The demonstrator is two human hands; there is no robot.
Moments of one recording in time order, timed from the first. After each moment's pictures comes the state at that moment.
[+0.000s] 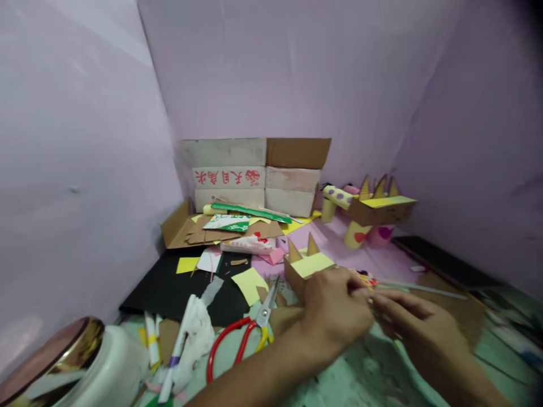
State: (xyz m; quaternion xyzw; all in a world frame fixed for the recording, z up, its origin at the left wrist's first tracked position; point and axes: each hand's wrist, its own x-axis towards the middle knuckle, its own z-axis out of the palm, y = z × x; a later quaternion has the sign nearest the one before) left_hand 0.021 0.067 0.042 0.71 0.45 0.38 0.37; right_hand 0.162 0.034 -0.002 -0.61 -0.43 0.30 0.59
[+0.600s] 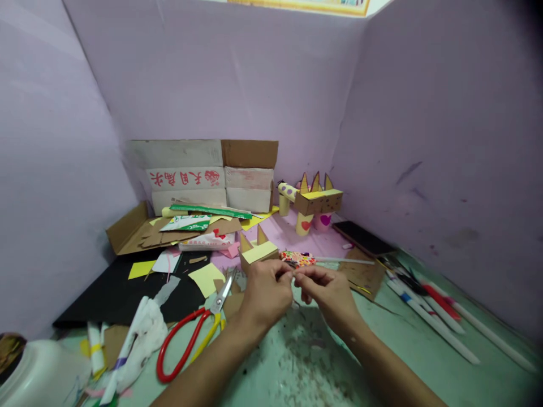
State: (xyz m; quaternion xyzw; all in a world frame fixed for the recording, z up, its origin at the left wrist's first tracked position) left_hand 0.018 0.054 0.048 0.70 0.47 0.39 0.37; right_hand 0.141 0.025 0.026 -0.55 -0.44 0.40 0.59
